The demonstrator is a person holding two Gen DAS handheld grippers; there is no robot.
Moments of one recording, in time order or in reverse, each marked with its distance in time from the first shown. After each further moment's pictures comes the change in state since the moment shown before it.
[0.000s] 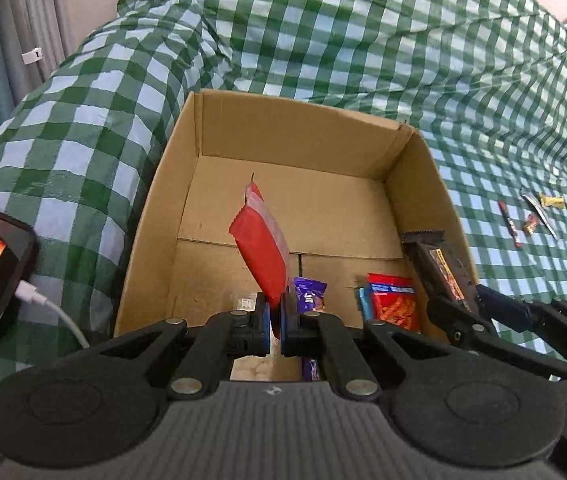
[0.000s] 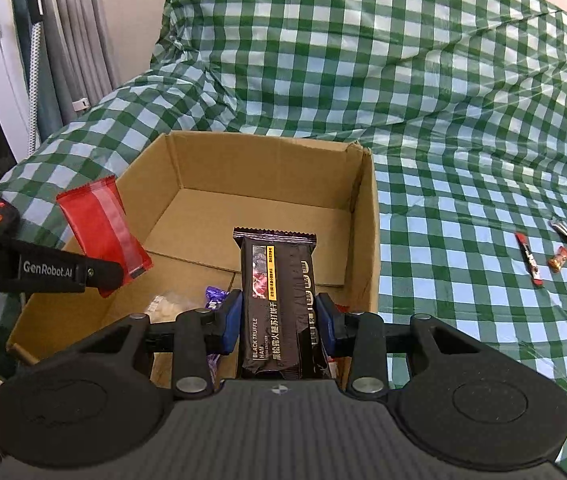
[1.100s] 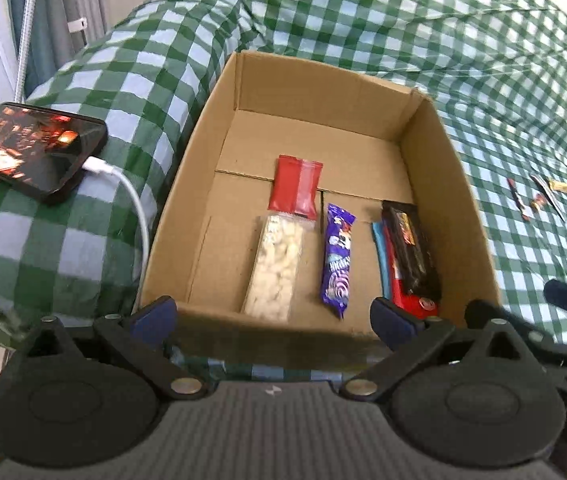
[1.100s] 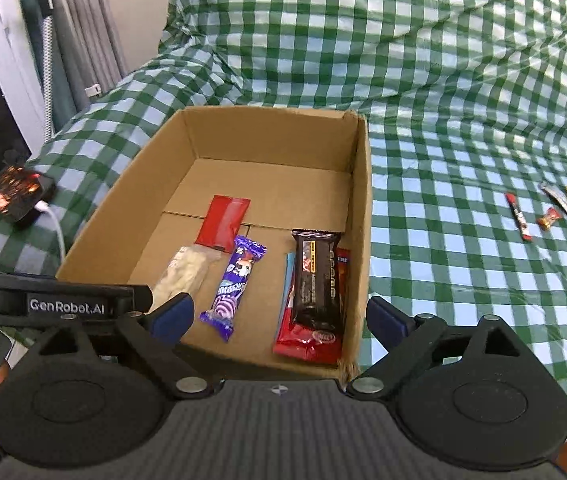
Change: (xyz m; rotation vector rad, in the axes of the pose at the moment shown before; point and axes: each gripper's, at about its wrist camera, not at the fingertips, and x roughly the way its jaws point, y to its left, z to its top) left arm -0.057 0.005 -0.075 -0.052 0.012 0.065; right arm -0.075 0.000 -0.031 0.027 0.049 0.011
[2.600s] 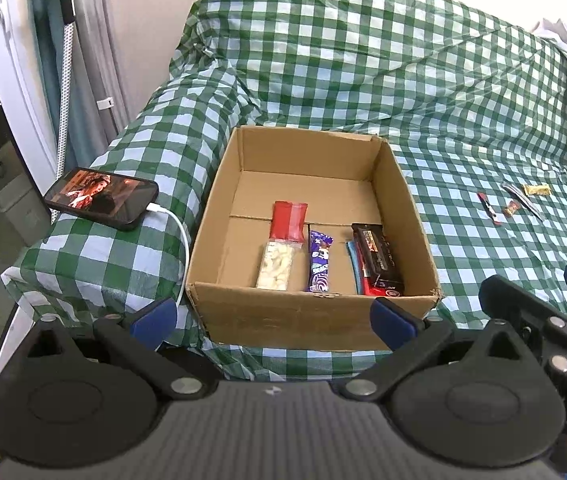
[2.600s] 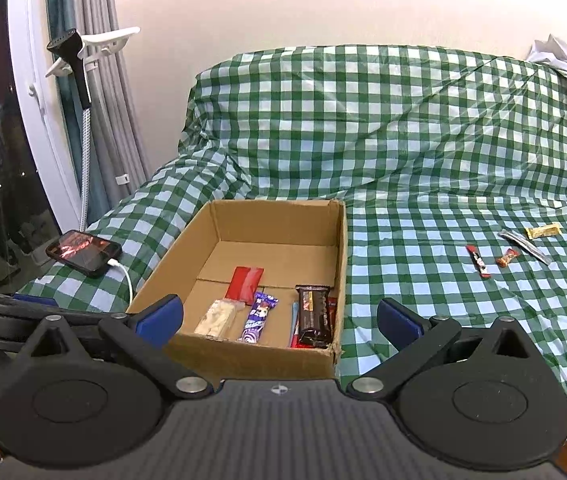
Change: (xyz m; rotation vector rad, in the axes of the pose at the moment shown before) left arm -0.120 -0.033 -0.047 0.085 -0.183 0.066; right arm -0.128 -0.003 -0.049 0.052 -0.284 0.027
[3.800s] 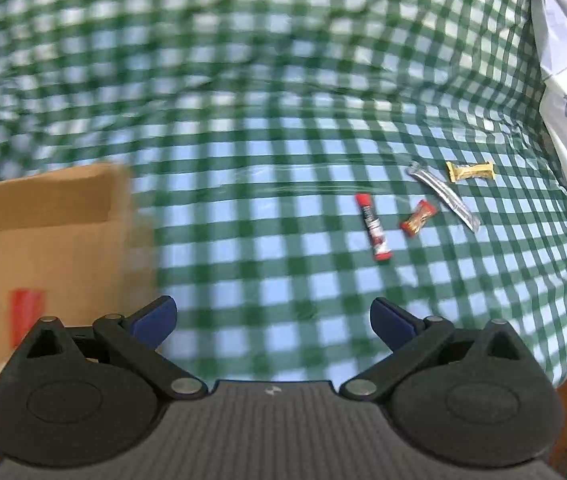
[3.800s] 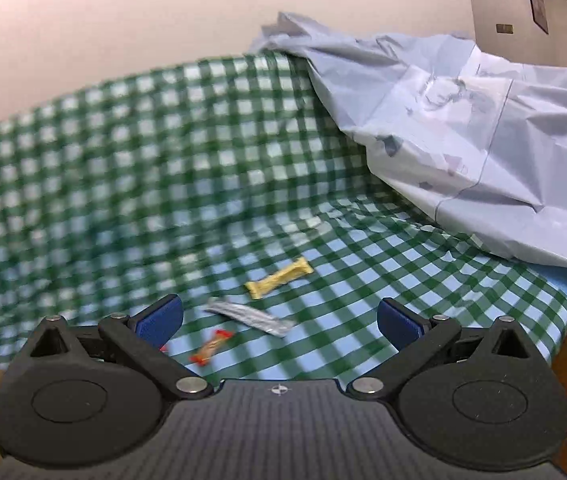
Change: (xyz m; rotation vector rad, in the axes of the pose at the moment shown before) left arm 0.232 -0.323 0.163 0.130 0.258 -0.202; right arm 0.095 -0.435 0.051 0.290 -0.108 -0.576
